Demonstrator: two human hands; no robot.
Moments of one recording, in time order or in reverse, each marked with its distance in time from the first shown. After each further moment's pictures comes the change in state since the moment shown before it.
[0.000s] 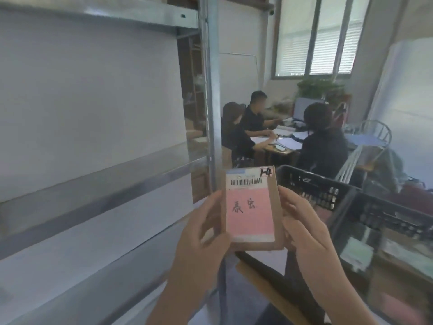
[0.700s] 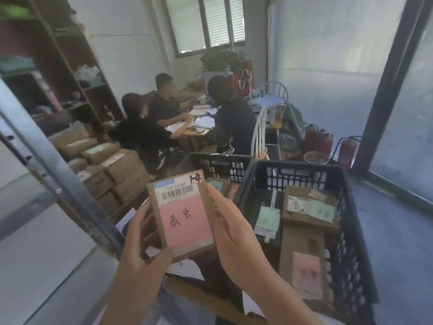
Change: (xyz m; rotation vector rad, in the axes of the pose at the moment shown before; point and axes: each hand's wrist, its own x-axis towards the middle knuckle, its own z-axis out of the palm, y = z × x) left_hand 0.080 -0.055 0.176 0.088 -0.226 -0.037; right_hand 0.054 0.078 -0.159 -0.365 0.080 0.138
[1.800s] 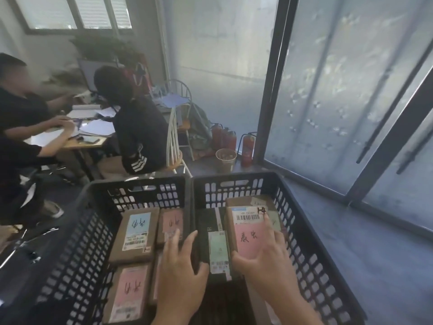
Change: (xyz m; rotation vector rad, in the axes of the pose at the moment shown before) left_hand 0.169 -0.142 0.170 0.534 -0.607 0.082; right_hand 0.060 0.136 -0.067 -0.627 0.673 0.675
